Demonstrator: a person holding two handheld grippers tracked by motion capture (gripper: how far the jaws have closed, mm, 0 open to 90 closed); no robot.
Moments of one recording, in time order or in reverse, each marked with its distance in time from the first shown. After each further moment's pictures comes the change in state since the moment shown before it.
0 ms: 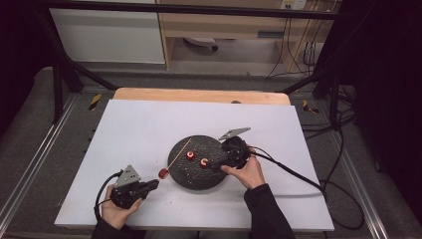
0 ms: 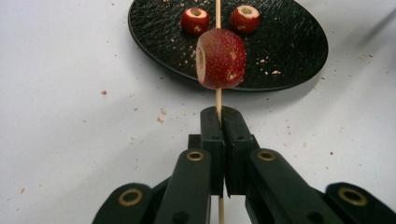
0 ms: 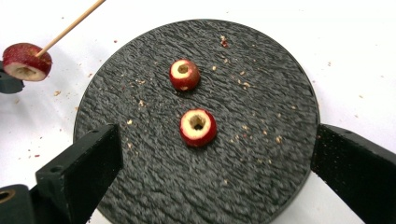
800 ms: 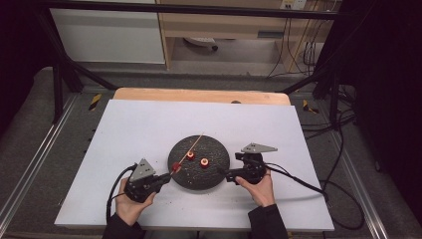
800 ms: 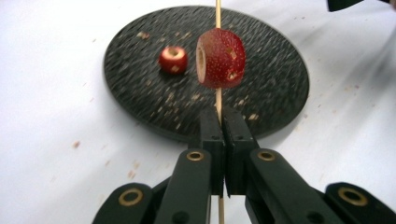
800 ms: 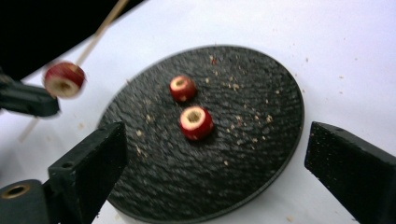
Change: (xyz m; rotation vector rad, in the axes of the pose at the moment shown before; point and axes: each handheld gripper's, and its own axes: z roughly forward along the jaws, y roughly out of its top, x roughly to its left) left arm -0.023 0.034 0.017 -0.019 0.006 0.022; right arm -0.013 -0.062 -0.018 -0.264 0.050 0.152
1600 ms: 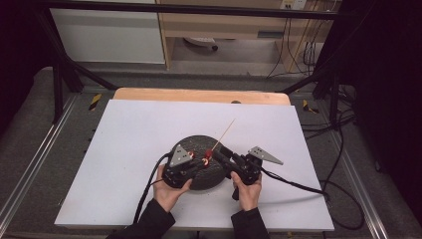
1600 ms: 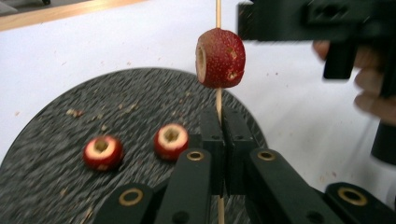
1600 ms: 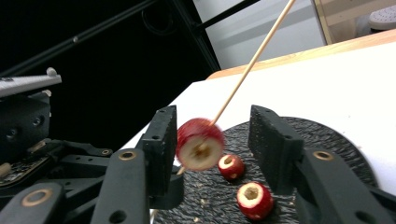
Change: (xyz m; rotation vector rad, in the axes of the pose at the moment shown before) left arm -0.043 0.058 0.065 -0.070 -0.032 -0.013; right arm 0.018 -0.008 0.005 -0.426 0.112 0.223
